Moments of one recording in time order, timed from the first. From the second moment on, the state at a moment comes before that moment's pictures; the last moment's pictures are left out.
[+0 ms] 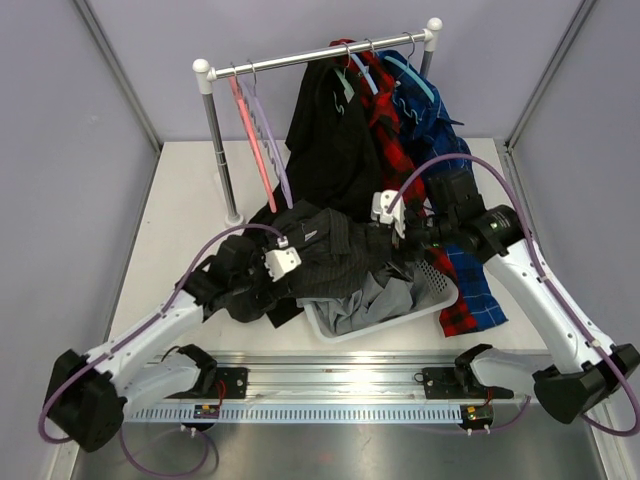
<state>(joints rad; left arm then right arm) -0.58 0.95 0.59 -0.39 0.13 0.55 0.49 1.19 1.35 -0.96 -0.67 -0.71</state>
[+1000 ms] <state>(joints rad) -0.49 0.44 0.65 -0.44 0.22 0.33 0.42 1.03 1.25 -1.16 -0.86 -0.95</state>
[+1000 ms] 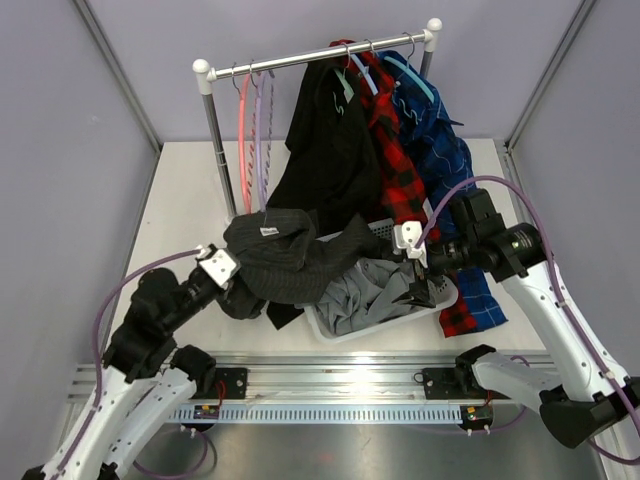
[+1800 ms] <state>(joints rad) -0.56 0.91 1.41 0.01 0.63 -0.26 0.71 1.38 1.75 -0.63 -0.90 -0.16</state>
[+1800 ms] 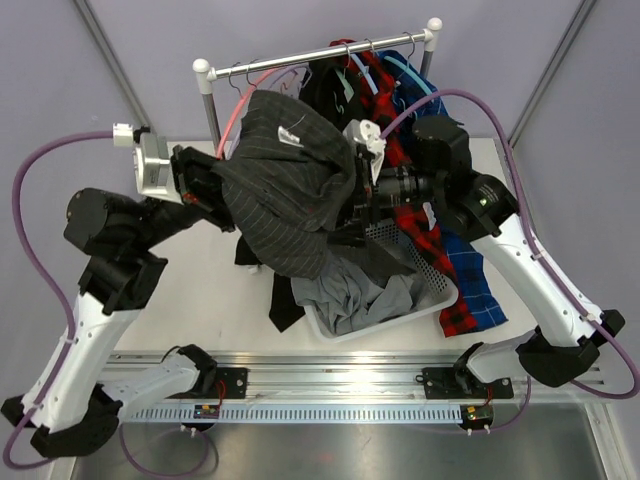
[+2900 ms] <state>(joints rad) -0.89 1.24 1.79 0.09 0.49 -0.22 0.27 1.38 2.00 -0.32 -1.29 0.24</state>
